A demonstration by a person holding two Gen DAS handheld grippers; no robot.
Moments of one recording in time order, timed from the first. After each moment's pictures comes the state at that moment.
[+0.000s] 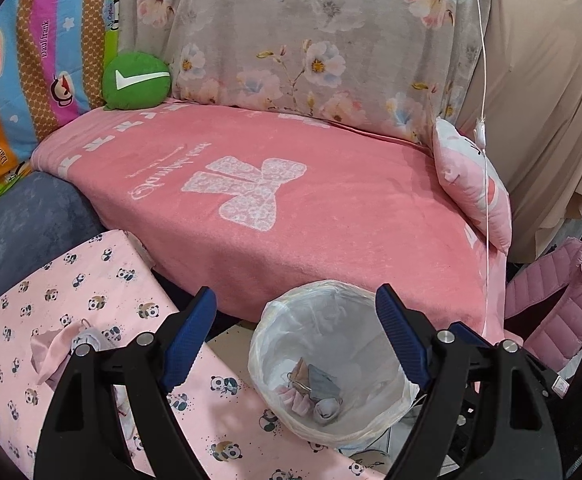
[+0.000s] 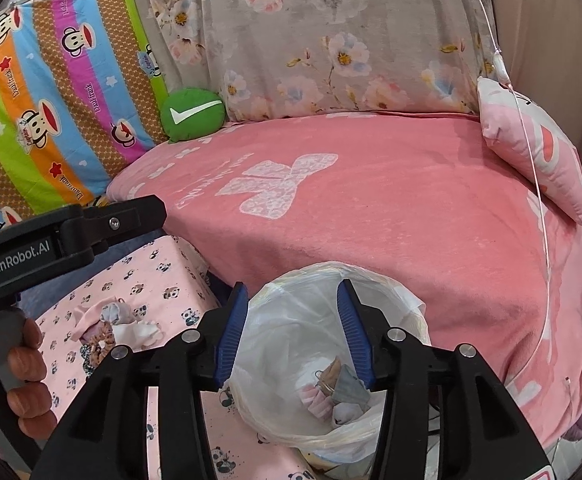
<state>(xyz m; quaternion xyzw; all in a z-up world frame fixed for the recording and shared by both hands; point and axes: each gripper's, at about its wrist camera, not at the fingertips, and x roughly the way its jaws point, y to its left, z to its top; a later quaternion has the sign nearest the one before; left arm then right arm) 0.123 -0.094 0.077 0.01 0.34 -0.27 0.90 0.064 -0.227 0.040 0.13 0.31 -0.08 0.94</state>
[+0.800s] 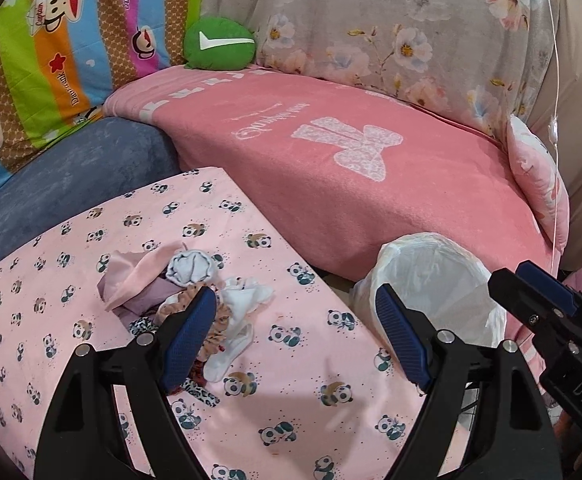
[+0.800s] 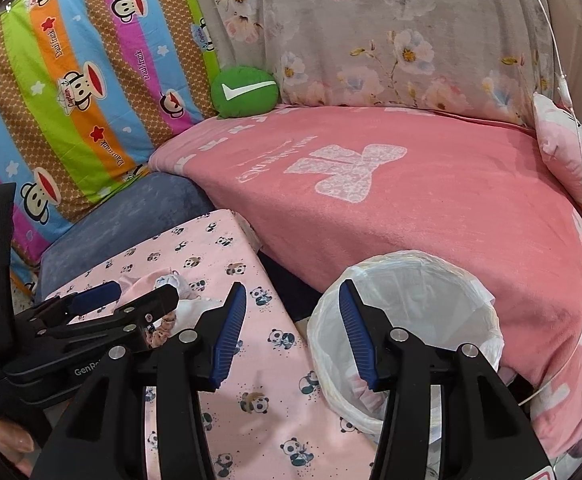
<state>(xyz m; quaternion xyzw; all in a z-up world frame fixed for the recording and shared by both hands) 0.115 0.009 0.027 -0.01 0.38 -0.16 0.91 0.077 -0.137 0.038 0.10 0.33 -0.01 0.94</state>
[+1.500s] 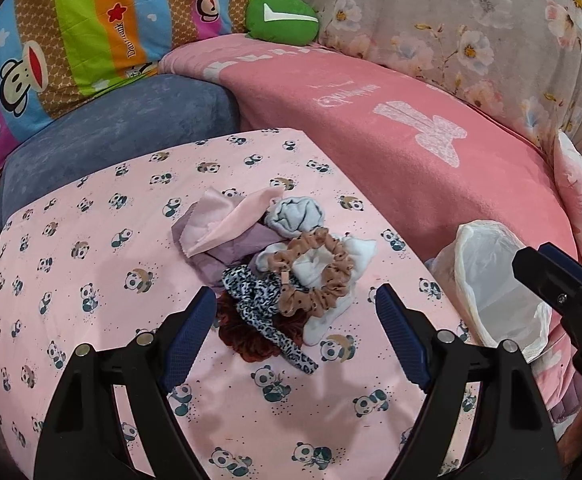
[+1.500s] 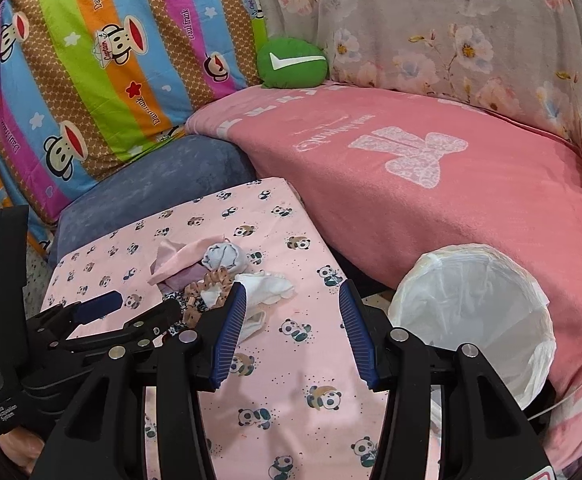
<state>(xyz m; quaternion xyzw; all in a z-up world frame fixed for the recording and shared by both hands) 0.114 0.093 -0.012 -0.04 0.42 -0.09 0.90 0.103 -0.051 0.020 0.06 0.36 0.05 0.93</state>
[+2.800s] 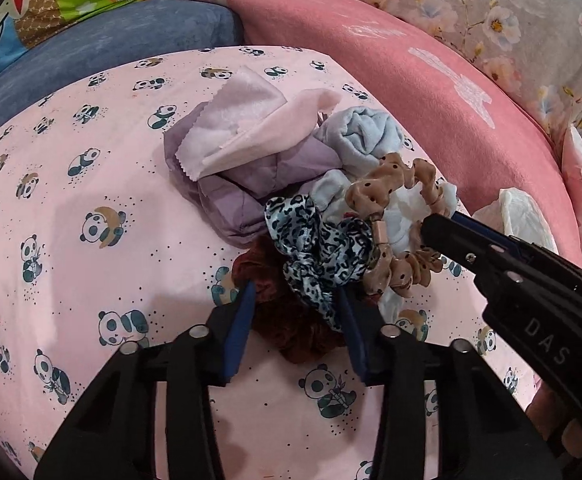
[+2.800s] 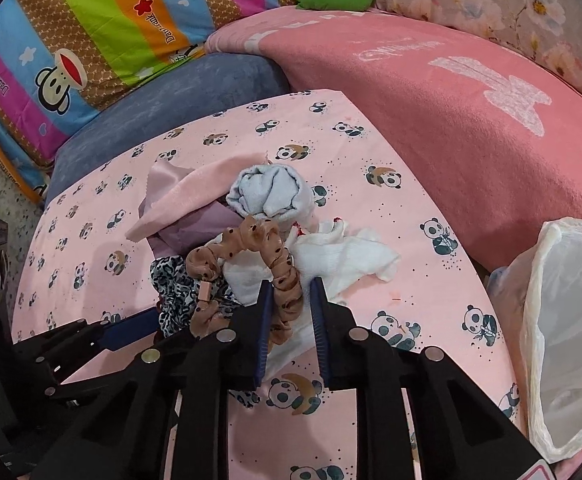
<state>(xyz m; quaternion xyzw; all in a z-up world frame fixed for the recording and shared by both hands) 0.151 0.131 -0.092 -0.08 0.50 -0.13 0.85 0.192 0.030 -0.076 0.03 0.47 0.09 0.88</state>
